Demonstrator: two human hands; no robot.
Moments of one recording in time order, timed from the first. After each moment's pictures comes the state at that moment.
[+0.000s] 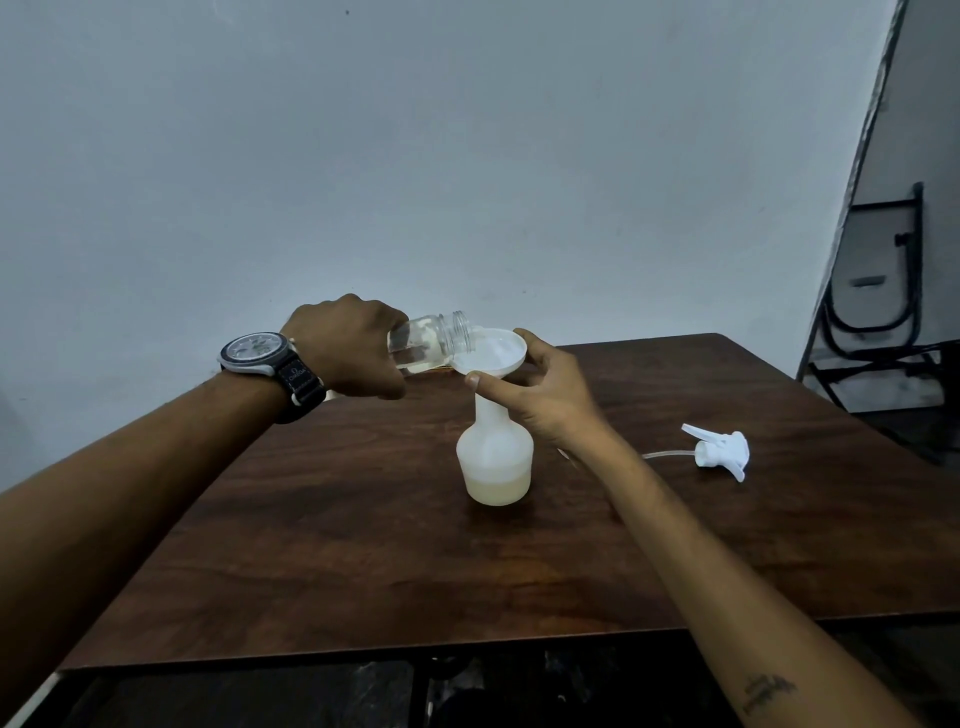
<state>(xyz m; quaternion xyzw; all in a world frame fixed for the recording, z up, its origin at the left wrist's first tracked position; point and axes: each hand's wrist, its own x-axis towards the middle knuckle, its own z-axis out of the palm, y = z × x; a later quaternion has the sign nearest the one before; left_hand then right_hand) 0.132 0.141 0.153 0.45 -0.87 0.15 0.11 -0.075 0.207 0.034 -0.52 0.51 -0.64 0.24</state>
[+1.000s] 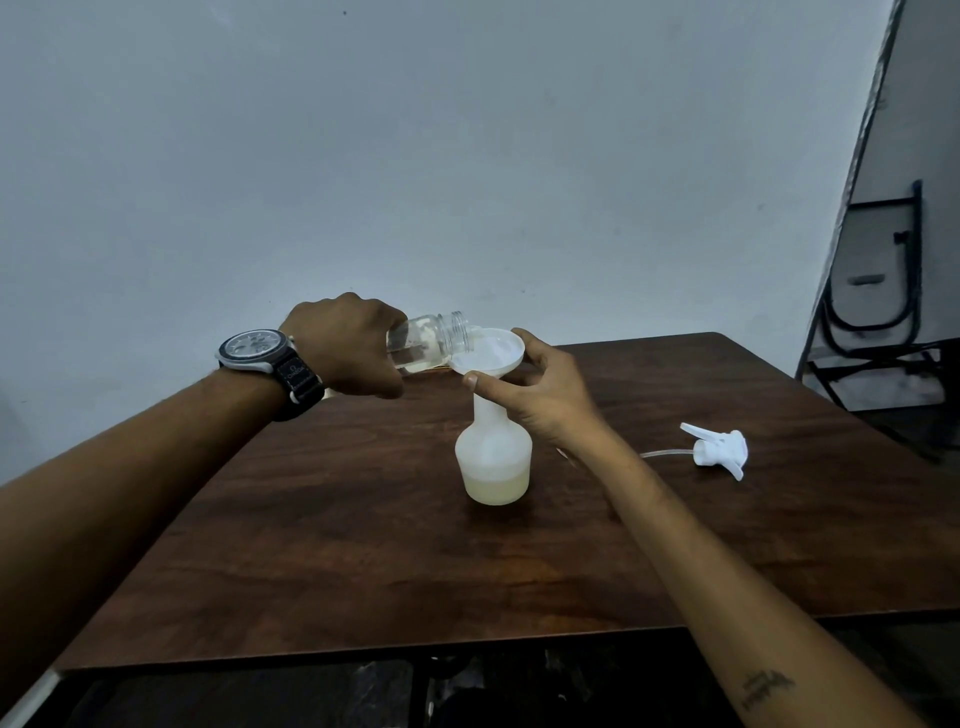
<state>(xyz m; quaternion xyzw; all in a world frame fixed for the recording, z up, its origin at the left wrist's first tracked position) 0.132 0.142 0.156 0.45 -0.87 0.16 0.10 -0.073 0.214 0.039 -0.51 0.50 -0.64 0.25</state>
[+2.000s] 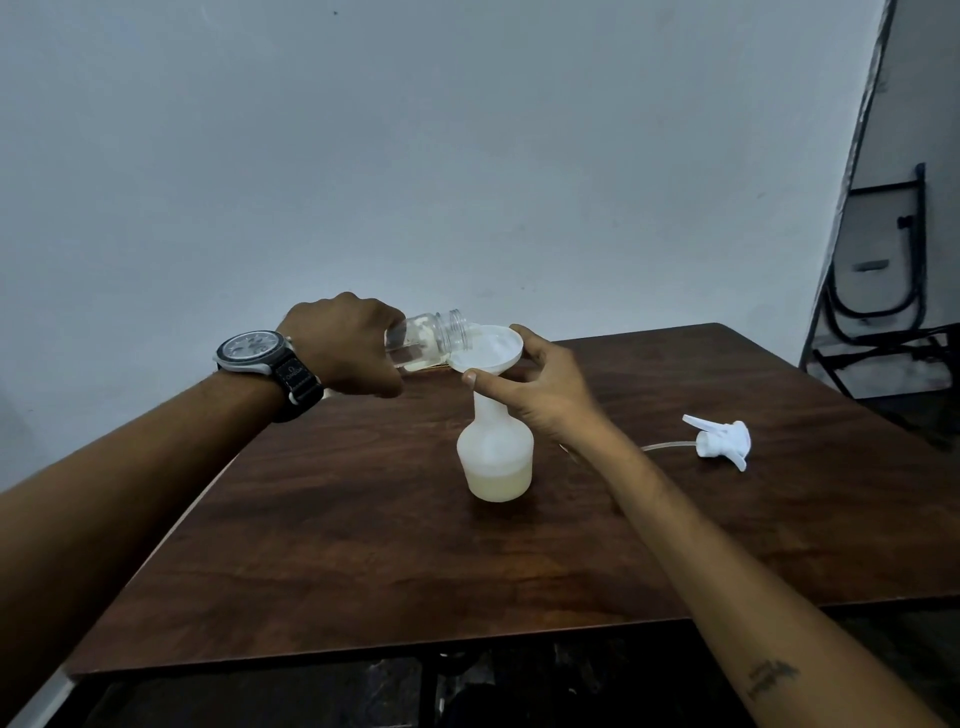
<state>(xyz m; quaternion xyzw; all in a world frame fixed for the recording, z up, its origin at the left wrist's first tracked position) 0.131 0.146 0.157 0.45 -0.87 0.17 0.10 -0.073 0.216 0.040 -0.52 0.50 -0.64 0.25</state>
